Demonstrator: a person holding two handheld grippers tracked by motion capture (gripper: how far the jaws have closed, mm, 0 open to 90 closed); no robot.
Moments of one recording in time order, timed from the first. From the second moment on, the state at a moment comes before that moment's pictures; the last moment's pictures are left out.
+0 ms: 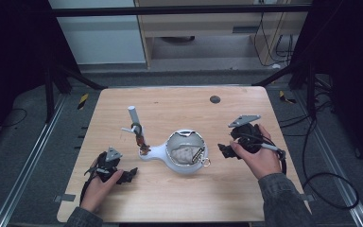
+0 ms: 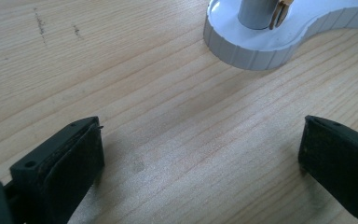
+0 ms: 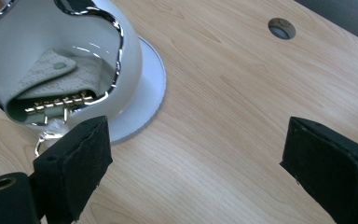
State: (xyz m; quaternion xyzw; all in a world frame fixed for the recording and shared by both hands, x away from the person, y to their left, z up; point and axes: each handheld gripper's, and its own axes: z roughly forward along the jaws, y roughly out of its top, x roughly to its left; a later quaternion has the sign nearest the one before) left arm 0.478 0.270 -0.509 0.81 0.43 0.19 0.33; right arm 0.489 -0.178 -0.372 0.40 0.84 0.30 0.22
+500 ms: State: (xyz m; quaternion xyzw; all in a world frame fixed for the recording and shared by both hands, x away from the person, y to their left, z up) left arm 0.478 0.269 -0.509 0.81 0.43 0.19 0.33; right arm 0.479 -0.216 -0.384 0.43 0.82 0.30 0.23
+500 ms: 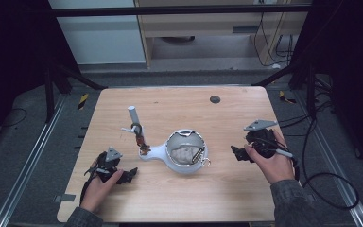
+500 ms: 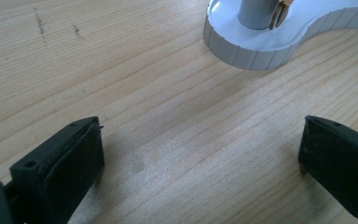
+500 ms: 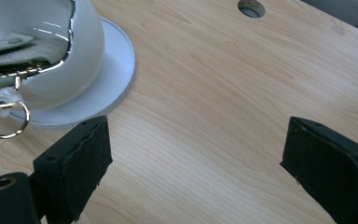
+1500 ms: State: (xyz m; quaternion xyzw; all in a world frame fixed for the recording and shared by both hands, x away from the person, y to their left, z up) left arm 0.478 0.269 -0.509 0.81 0.44 0.19 0.34; right arm 0.481 -0.259 -0.440 0.50 0.79 0.28 0.23
